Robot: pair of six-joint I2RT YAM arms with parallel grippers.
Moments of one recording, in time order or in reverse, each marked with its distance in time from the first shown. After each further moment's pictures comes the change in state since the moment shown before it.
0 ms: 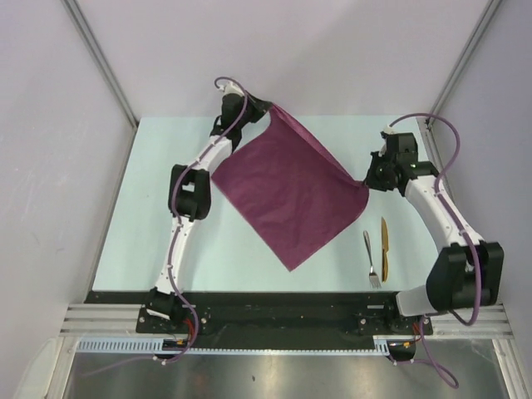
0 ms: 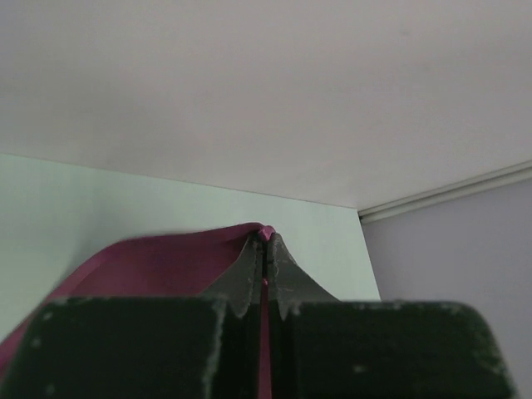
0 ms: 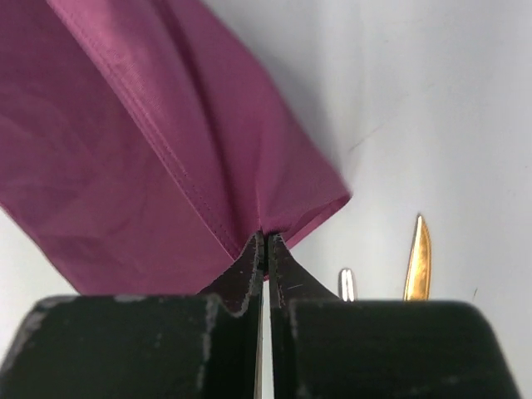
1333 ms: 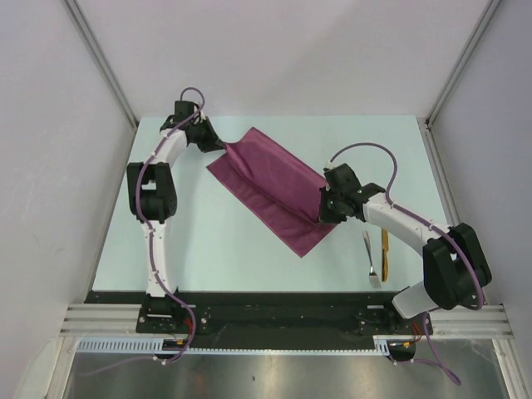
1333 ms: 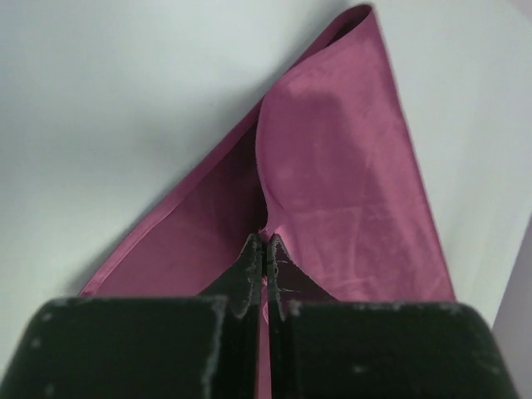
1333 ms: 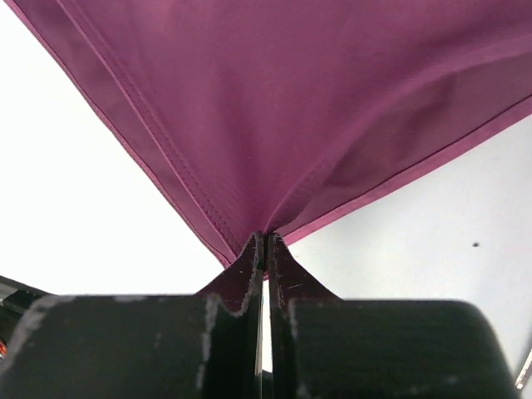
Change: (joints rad) left arm 0.245 -0.280 -0.317 -0.703 0.210 0.366; right arm 0.419 0.089 -0.182 0.109 0.031 0.215
